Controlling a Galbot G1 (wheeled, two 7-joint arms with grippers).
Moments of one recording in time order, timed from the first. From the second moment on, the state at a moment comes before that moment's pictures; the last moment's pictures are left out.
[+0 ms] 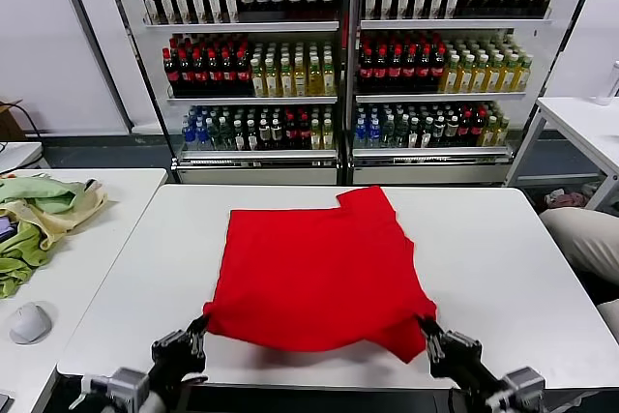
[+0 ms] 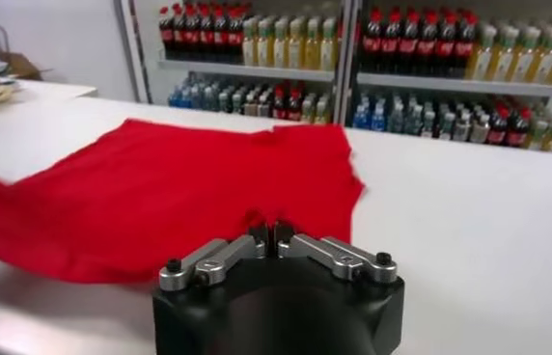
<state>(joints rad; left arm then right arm) 1.63 -0.97 -0.47 -2.29 -0.49 0.47 -0.25 -1.64 0.93 0.55 2.33 0.57 -0.44 0.12</state>
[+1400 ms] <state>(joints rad) 1.18 -1.08 -0.35 -1.83 -0.49 0.48 -0.11 -1.29 1.03 0.34 2.04 0.50 -0.48 0.19</state>
